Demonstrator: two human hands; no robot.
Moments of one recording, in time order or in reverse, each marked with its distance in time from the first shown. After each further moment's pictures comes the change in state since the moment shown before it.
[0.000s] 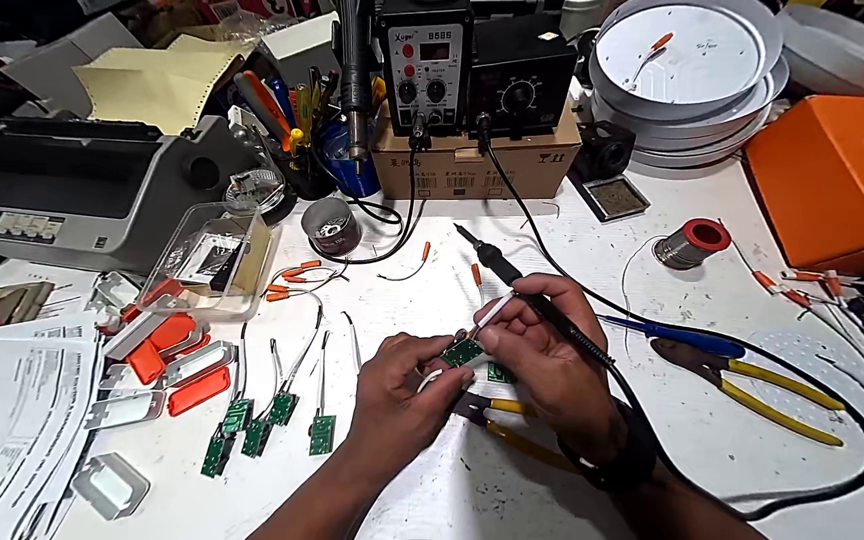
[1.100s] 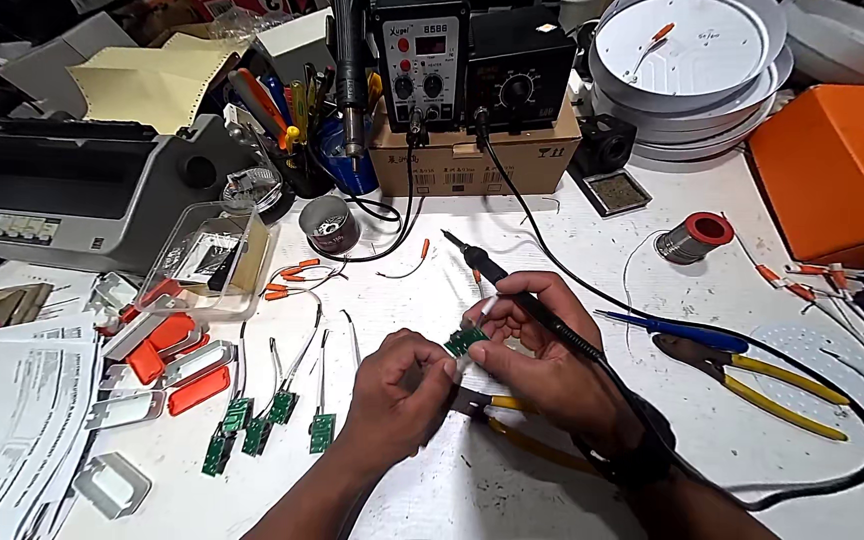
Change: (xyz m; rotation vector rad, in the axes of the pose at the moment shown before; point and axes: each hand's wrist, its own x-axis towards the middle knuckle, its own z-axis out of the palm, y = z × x) left_hand 0.002 0.000 -0.008 -0.082 -0.091 -0.025; right_hand 0.002 -0.002 -0.009 -0.186 -0.132 0.038
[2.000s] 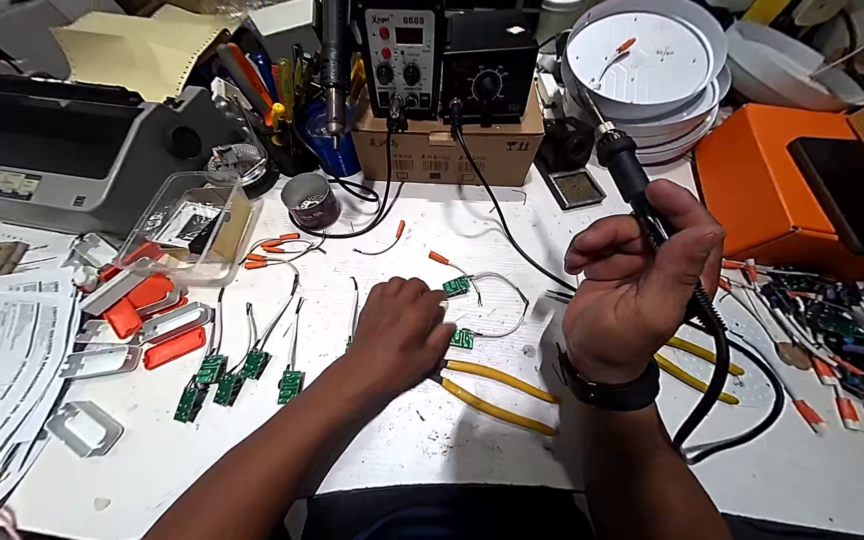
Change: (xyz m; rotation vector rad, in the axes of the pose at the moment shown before) left_hand 0.032 -0.005 0.028 0.874 -0.375 0.039; right_hand 0.016 -0.039 -0.054 0.001 0.494 -0.518
